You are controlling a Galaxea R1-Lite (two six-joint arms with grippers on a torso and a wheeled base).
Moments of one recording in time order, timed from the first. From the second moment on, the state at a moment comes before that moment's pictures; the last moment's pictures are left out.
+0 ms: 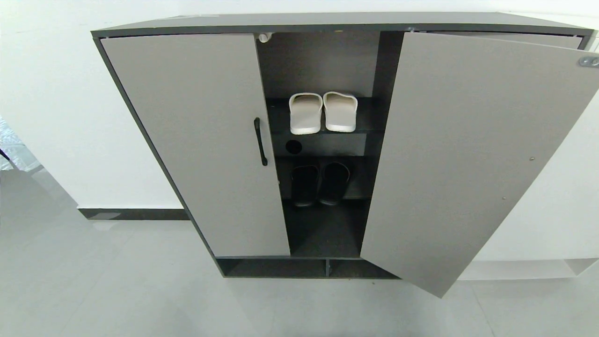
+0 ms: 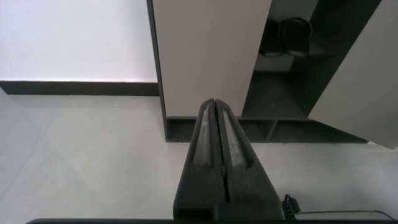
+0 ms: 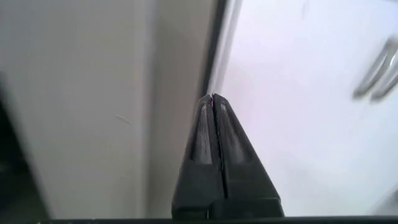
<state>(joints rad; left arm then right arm) 0.00 0.00 0.00 0.00 -0.01 -0.02 -0.38 1.32 -0.30 -1.38 0.30 -0.09</state>
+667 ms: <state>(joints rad) 0.00 0.00 0.00 0.00 -0.01 -0.02 -0.41 2.04 -0.63 -1.57 0.93 0.09</state>
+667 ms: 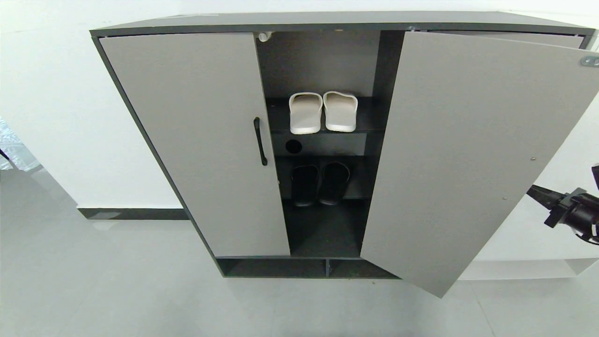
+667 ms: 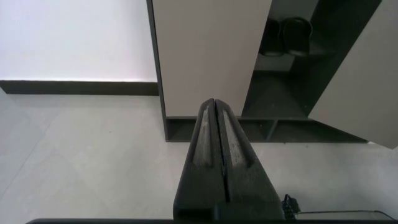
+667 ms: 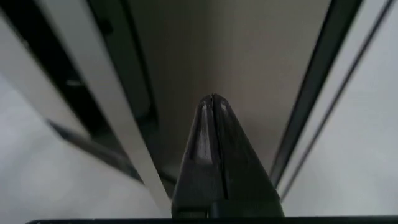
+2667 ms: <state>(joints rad) 0.00 0.00 0.00 0.00 -0.01 -0.02 0.28 1.96 -0.20 -1.57 0.69 -0.01</state>
